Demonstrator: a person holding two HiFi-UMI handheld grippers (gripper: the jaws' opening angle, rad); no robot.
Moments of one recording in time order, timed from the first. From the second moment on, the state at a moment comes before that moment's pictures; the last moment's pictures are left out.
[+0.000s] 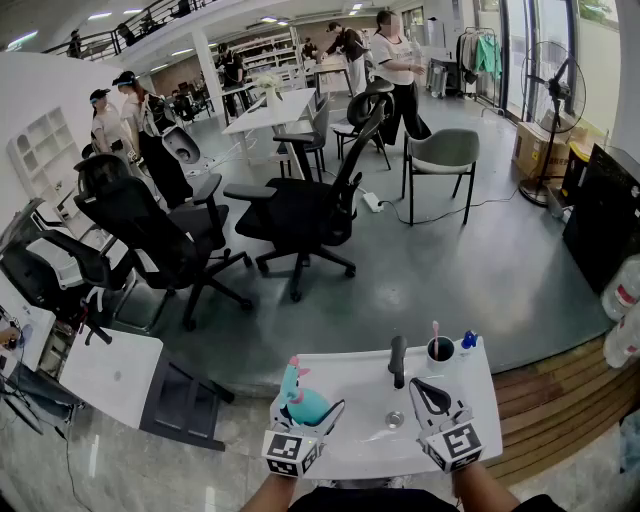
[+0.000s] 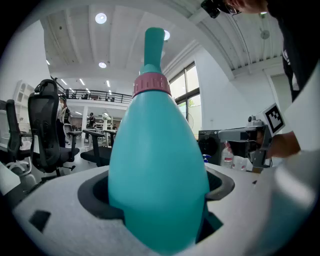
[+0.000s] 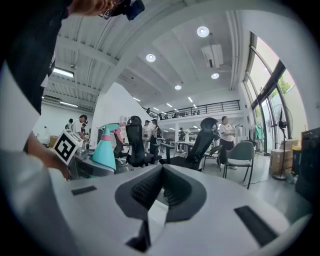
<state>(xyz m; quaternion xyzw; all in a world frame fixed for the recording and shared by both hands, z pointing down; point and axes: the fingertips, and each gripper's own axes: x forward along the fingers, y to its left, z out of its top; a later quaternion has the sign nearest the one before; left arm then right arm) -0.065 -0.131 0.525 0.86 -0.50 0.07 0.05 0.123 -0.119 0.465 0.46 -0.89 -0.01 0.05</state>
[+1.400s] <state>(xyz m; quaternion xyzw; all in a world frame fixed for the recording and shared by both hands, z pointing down) -0.093 -0.175 0.518 0.88 -0.47 0.09 0.03 0.048 -0.146 0.440 0.45 -0.89 -0.01 0.03</state>
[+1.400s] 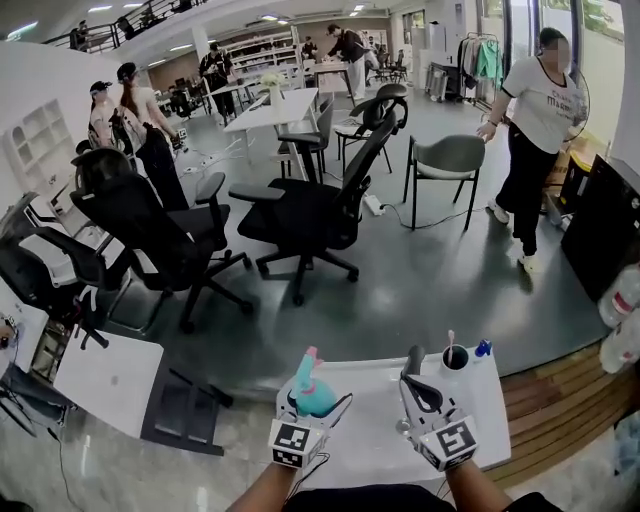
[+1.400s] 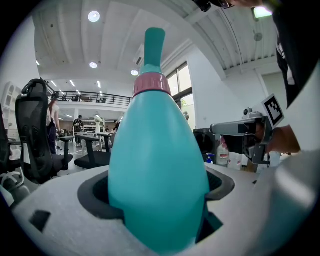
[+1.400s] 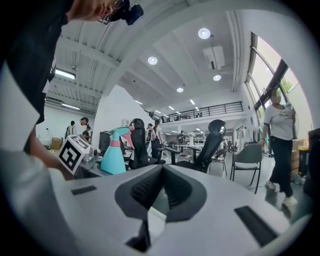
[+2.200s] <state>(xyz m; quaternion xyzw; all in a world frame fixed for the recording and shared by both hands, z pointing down) -0.043 -0.154 0.520 0.90 -0.41 0.11 0.02 -0.026 -0.109 0.398 0.30 -0.95 0.02 0.00</state>
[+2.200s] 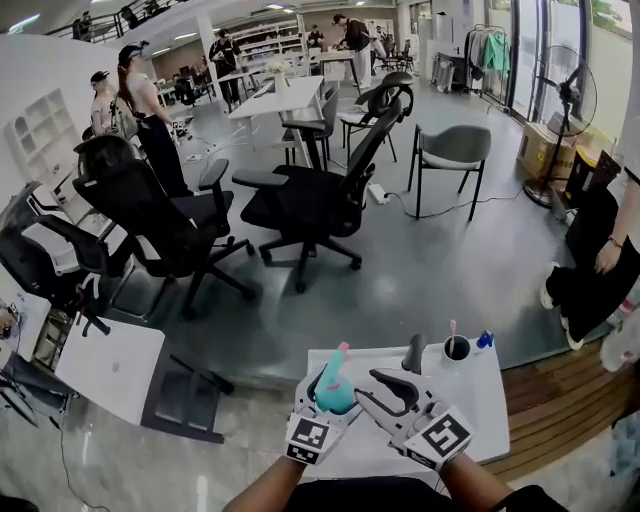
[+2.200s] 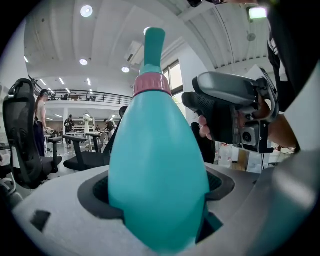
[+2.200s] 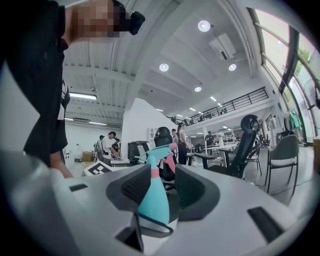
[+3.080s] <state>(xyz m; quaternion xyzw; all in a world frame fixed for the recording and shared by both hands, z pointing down) -0.025 -0.147 0.507 0.91 -0.40 0.14 -0.01 -0.063 -0.109 0.408 0.24 -0.97 0.04 0.04</state>
